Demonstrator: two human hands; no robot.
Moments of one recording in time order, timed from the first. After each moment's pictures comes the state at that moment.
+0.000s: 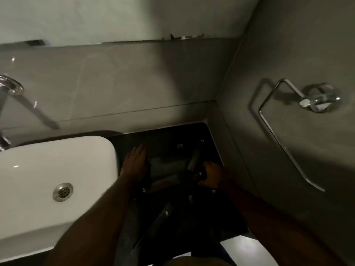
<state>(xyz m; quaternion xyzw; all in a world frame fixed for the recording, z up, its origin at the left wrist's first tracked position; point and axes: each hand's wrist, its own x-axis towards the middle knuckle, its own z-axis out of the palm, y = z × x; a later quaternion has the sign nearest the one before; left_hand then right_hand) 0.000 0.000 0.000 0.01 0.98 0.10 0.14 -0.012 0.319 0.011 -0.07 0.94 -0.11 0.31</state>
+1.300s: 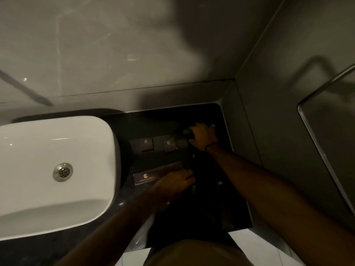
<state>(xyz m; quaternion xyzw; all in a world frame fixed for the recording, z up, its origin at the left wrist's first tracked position) 0.054 0.108 -0.049 0.37 0.89 0.18 0.17 -0.114 0.250 -0.011 -0.18 0.95 -0.04 0.24</state>
